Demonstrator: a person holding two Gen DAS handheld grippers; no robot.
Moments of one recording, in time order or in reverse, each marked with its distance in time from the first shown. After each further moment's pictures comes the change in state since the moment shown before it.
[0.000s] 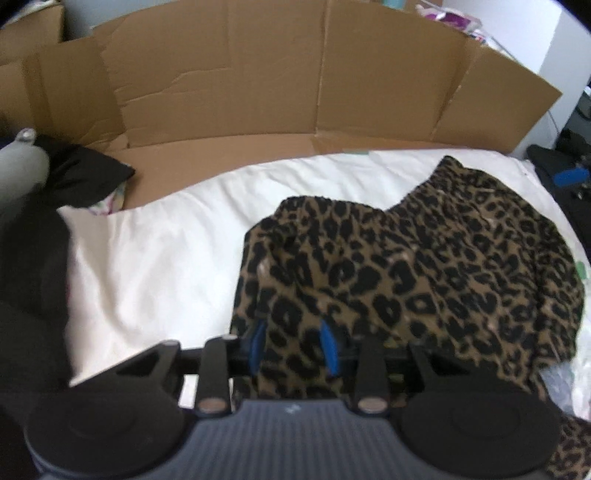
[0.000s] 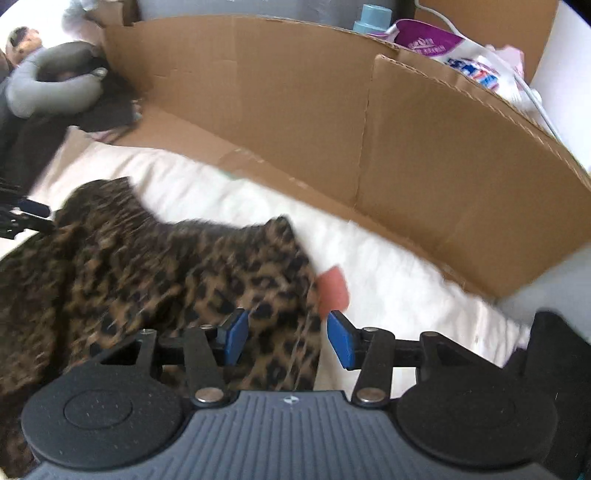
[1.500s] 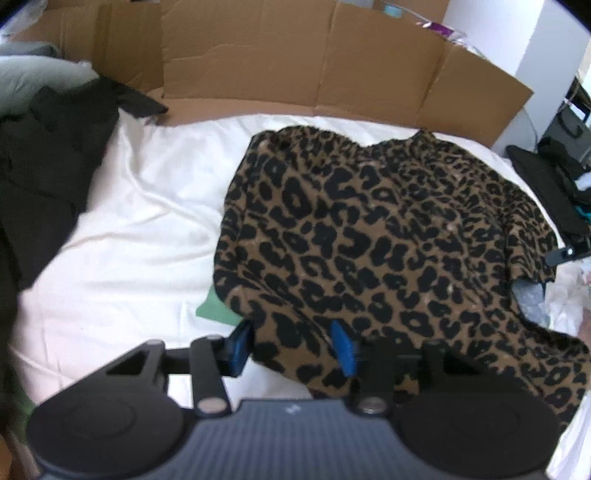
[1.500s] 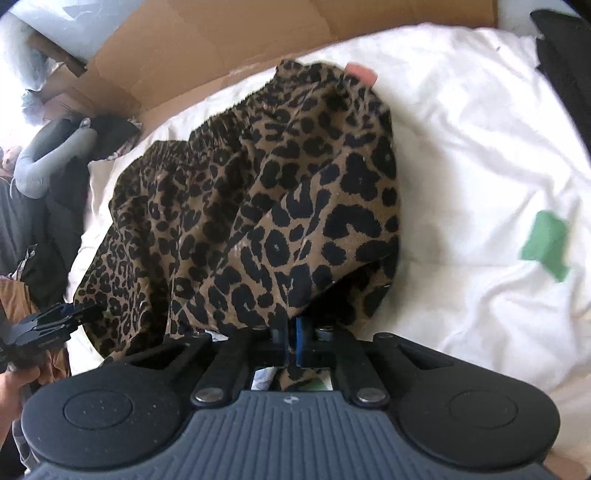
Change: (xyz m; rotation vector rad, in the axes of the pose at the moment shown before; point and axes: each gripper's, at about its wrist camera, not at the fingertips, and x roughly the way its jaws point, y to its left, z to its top) left arm -0.042 -0.018 -0.127 -0.120 -0.078 -0.026; right arm -0.007 0.032 -0.149 0.552 0.099 0.250
